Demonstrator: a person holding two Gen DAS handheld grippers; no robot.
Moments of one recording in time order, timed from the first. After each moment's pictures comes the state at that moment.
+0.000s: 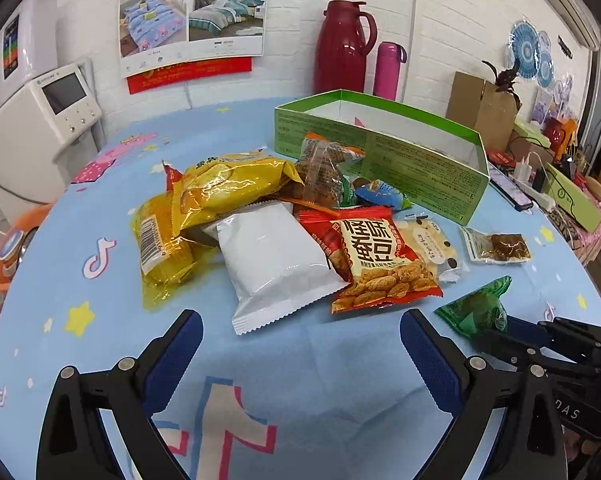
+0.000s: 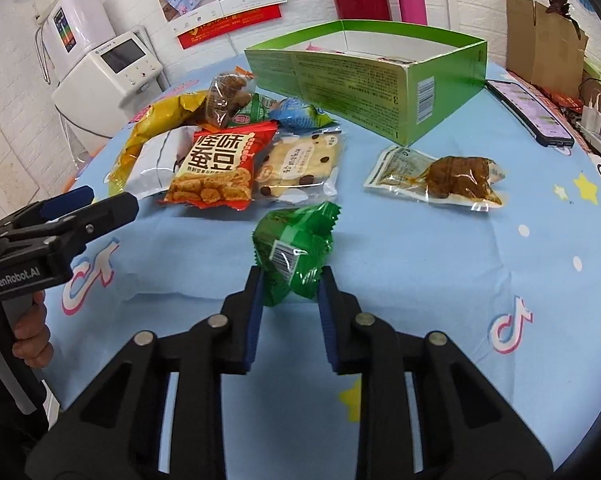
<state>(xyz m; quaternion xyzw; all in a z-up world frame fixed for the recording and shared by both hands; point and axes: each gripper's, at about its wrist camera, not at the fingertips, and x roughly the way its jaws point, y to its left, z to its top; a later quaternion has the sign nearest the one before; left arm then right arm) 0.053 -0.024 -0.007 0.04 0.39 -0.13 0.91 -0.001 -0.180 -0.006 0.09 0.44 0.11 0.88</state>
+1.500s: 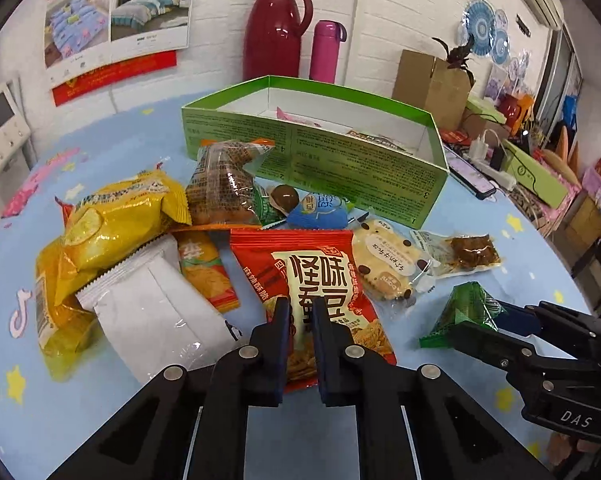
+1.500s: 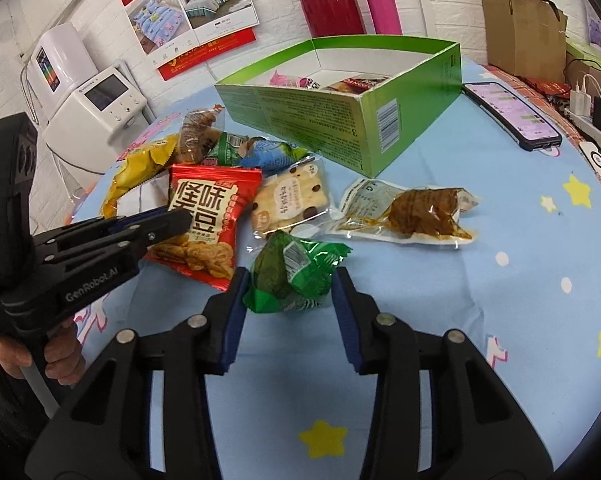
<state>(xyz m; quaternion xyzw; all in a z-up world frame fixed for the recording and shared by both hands) 0.094 -0.069 -0.015 0.04 0.41 -0.23 0.88 0.019 -0.206 0.007 0.14 0.41 0.10 0.89</state>
